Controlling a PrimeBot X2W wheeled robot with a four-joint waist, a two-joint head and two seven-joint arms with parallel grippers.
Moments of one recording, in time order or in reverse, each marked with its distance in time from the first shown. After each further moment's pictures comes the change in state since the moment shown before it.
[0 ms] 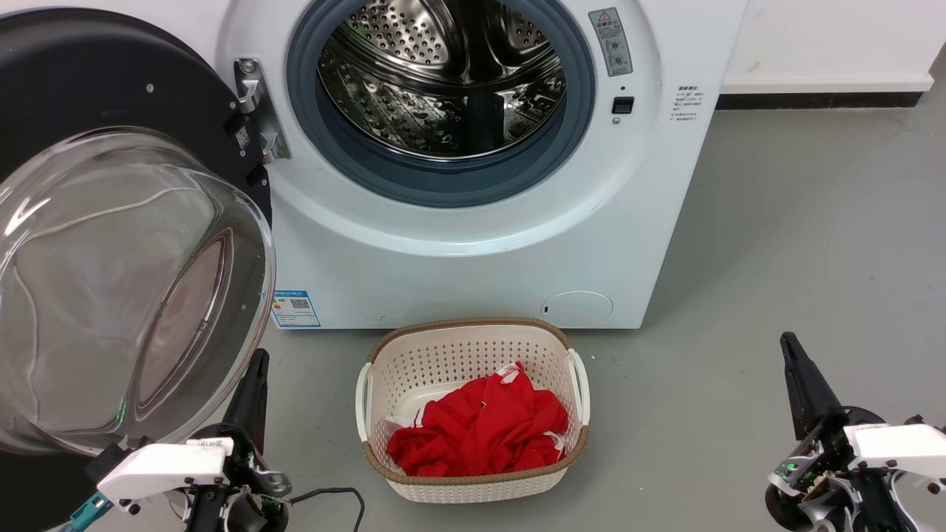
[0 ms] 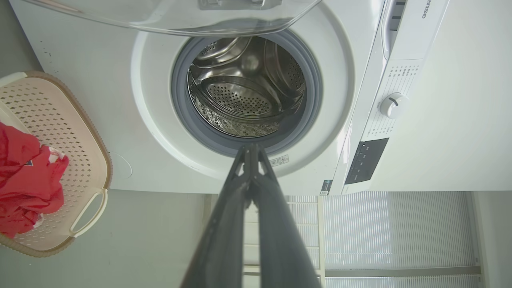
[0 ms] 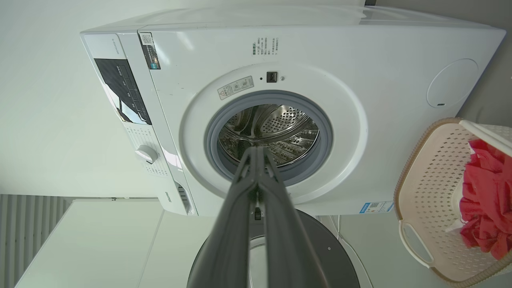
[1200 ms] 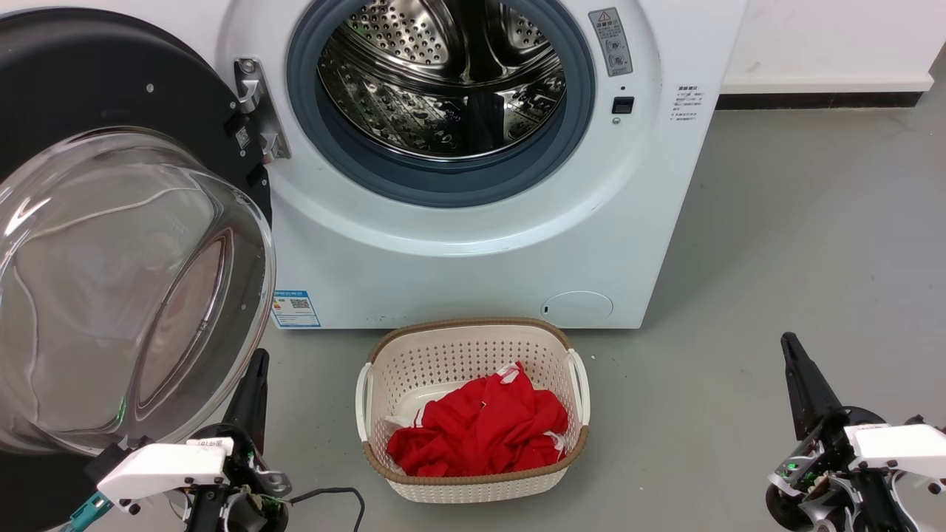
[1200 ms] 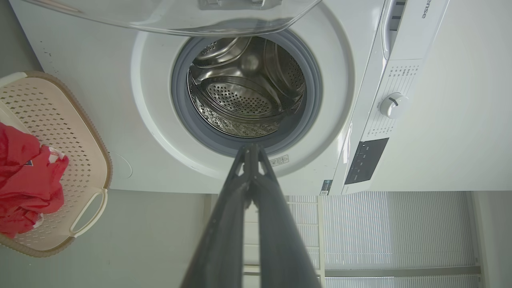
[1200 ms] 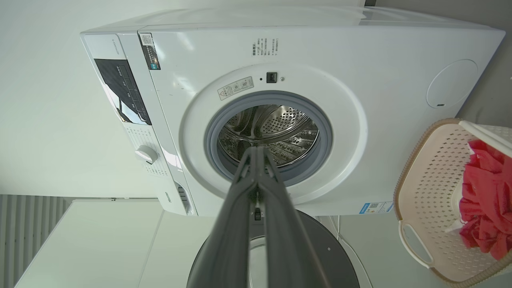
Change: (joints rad) left arm 0.000 0.000 0.000 0.000 0.000 0.000 0.000; right arm 0.000 0.004 -0.007 0.001 -0.006 0.000 0.004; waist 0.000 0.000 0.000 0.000
